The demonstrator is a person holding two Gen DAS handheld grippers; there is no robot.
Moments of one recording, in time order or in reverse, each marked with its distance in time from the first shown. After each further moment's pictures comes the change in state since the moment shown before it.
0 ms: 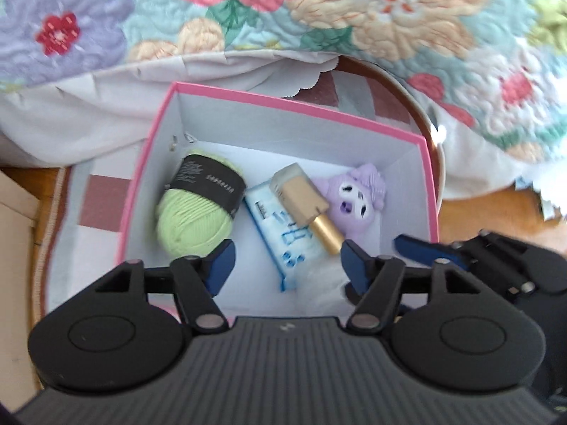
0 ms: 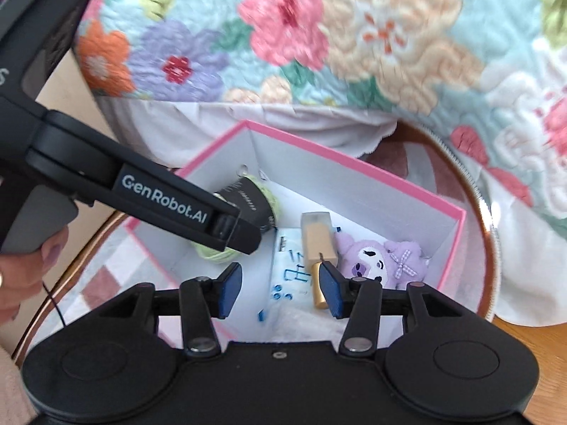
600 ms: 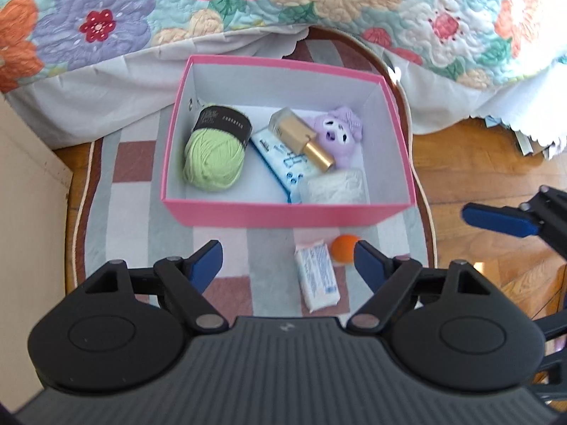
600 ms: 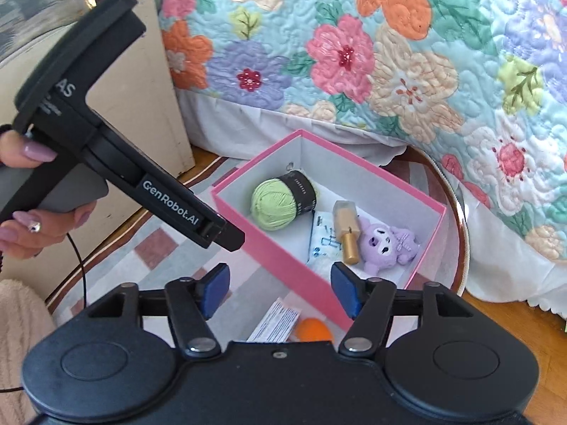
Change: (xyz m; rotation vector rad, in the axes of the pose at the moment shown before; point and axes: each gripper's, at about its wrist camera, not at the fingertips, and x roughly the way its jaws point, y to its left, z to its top) left arm -0.079 0.016 -0.082 0.120 0.024 -0.022; right arm -0.115 0.076 -0.040 -0.110 -0.024 -0.023
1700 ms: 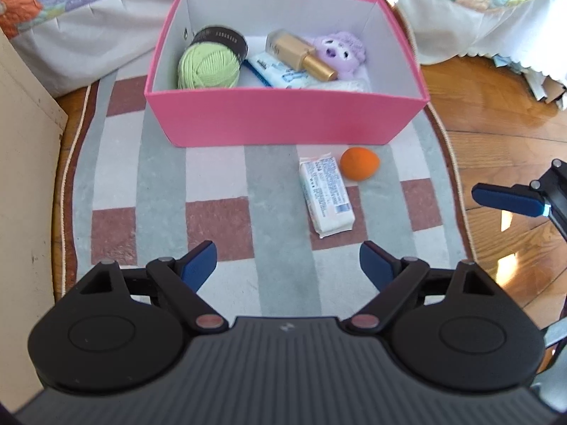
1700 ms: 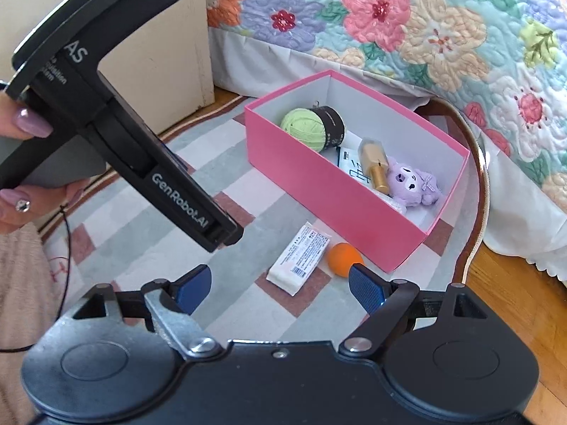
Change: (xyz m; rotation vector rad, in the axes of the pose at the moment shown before) left arm 0.042 -0.017 -0.086 0.045 0.073 0.062; right arm 0.020 0.036 -0.075 -0.099 0.078 -0.042
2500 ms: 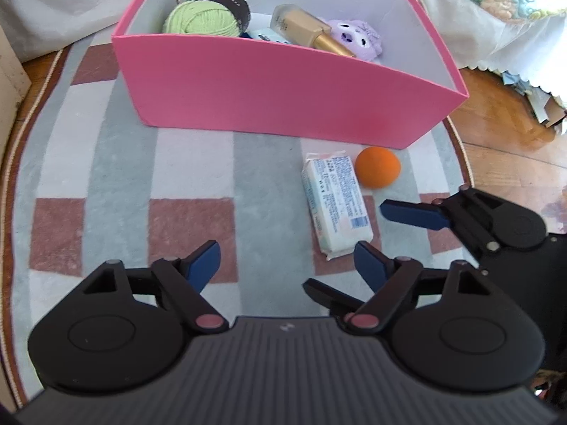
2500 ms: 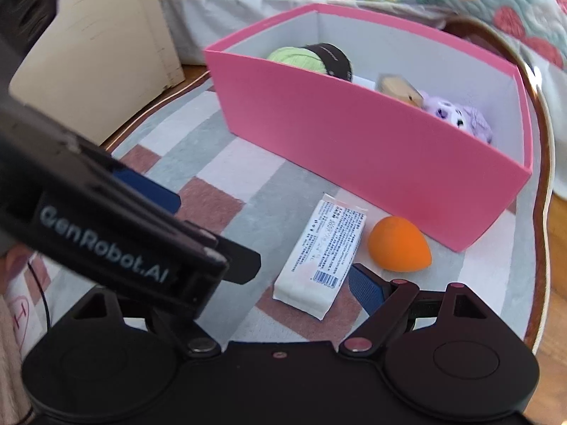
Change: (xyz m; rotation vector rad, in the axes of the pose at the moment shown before) left arm 0.073 0.019 -0.007 -0.074 -0.059 -0.108; right arm 0.126 -0.015 -0.018 0.194 0.016 0.071
